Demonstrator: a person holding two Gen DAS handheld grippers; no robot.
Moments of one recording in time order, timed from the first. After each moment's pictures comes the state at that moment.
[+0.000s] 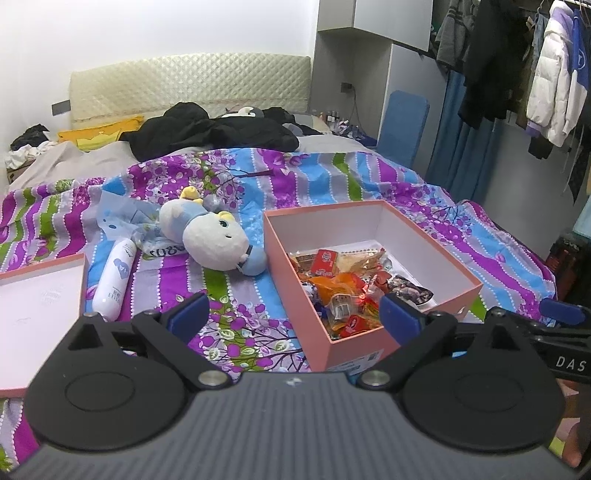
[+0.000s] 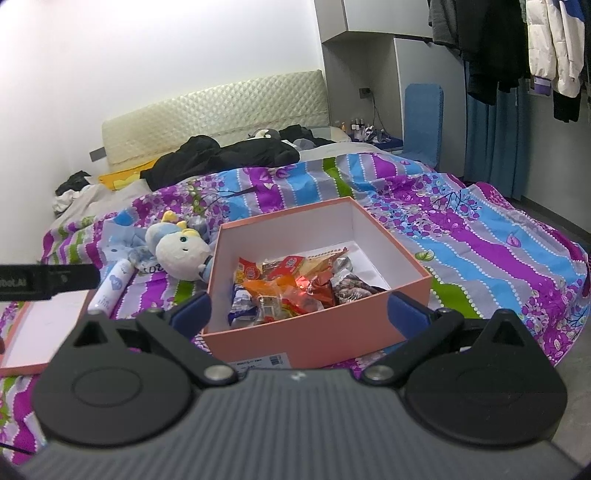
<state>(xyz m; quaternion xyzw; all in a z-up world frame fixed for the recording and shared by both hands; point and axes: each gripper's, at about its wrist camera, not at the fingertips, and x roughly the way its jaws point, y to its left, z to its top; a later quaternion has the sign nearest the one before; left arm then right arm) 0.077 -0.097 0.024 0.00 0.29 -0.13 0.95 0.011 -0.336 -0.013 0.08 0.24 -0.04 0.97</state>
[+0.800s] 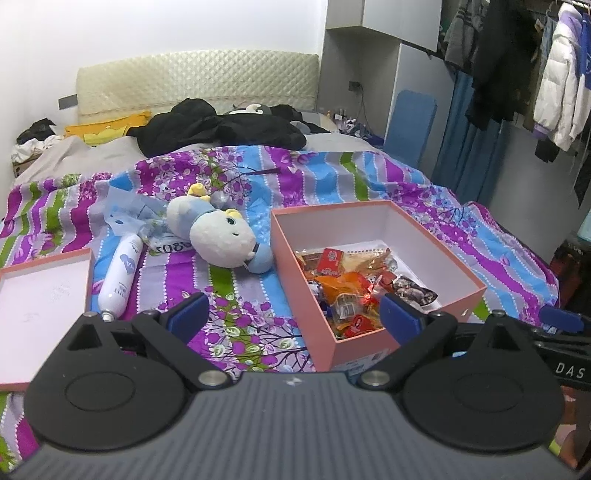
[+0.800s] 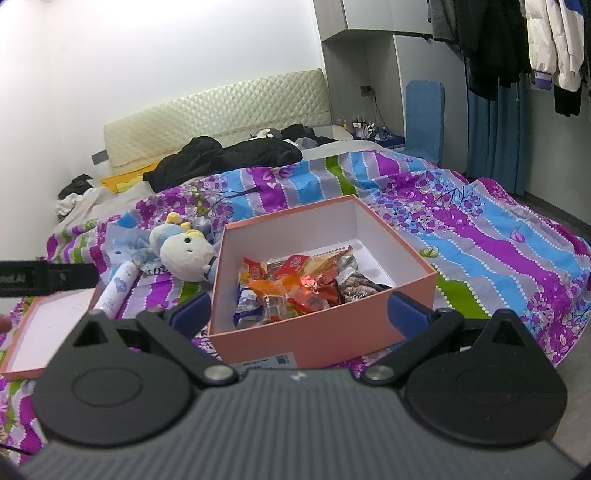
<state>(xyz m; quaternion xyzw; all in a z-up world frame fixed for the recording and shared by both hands) 0.075 -0.096 0.029 0.00 0.30 -0.12 0.95 0.012 -0.335 -0.013 0.09 0.24 -0.03 0.96</state>
